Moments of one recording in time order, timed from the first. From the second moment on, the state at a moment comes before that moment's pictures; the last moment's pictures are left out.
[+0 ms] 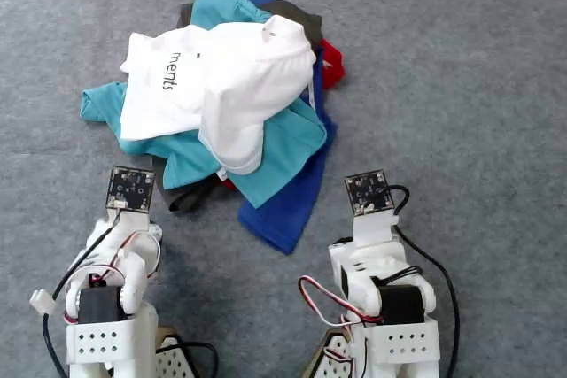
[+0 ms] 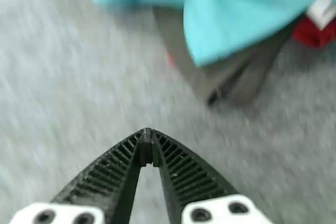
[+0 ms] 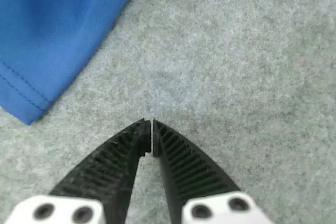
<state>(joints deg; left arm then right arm) -9.8 -103.5 95.8 60.2 -16.7 -3.7 -103.8 96.7 75.6 6.1</state>
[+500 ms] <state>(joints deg) -9.7 -65.8 50.2 69.7 -11.8 -3.7 -103.8 96.7 75.6 6.1</state>
